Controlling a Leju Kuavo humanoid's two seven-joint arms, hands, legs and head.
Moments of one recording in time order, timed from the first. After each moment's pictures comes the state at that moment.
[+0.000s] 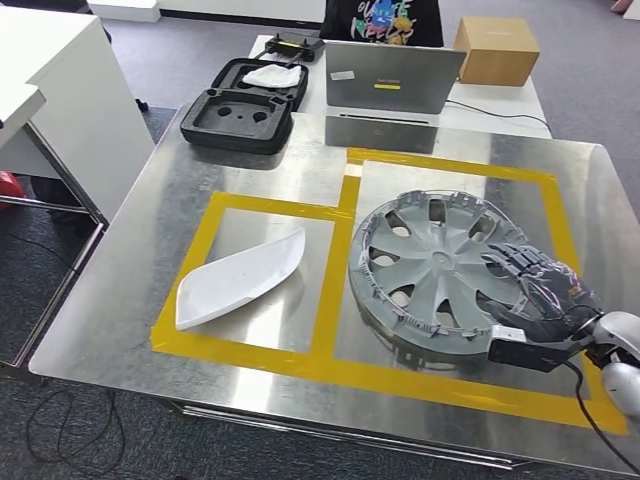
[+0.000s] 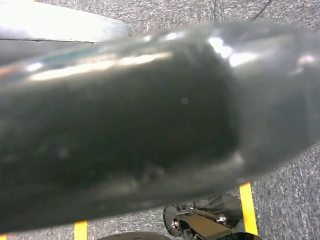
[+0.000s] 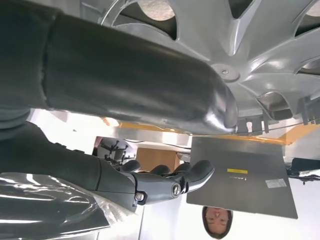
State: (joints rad) left arm -0.05 -0.21 1.18 -0.23 -1.40 0.22 -0.43; right arm -0.13 -0.71 0.23 -1.61 0.73 0.09 -0.34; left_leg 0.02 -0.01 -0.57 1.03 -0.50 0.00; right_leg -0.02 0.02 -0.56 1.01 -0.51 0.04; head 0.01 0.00
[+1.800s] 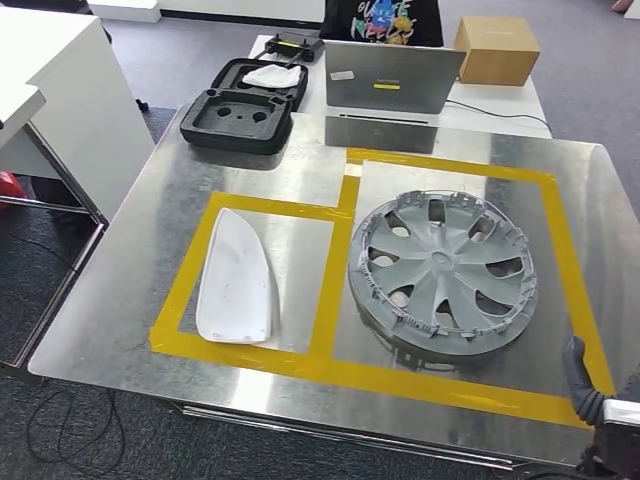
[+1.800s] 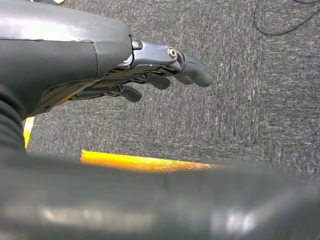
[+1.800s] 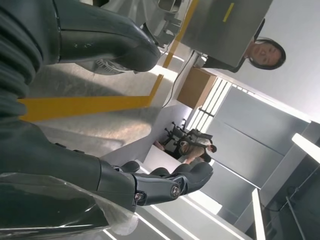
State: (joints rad) left arm -0.04 -0.25 1.27 -0.23 -1.30 0.32 -0.42; right arm 0.32 0.01 -0.32 -1.89 0.28 -0.27 -0.58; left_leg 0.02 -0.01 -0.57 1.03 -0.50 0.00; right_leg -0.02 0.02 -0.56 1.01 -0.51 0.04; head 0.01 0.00
